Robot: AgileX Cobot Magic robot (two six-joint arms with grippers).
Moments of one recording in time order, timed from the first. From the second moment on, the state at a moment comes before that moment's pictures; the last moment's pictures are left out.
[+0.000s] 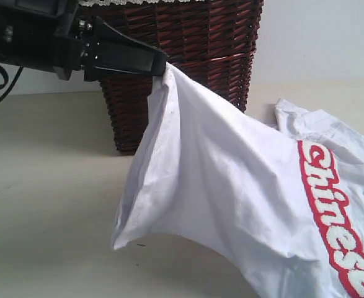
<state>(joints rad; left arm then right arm) -0.33 1.51 -1.13 1.76 -1.09 -1.75 0.28 0.01 -0.01 0.23 0.31 0.90</state>
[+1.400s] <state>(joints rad) -0.30 1.77 -0.65 1.66 -0.46 -1.02 0.28 0.01 -0.01 0.23 0.31 0.90</state>
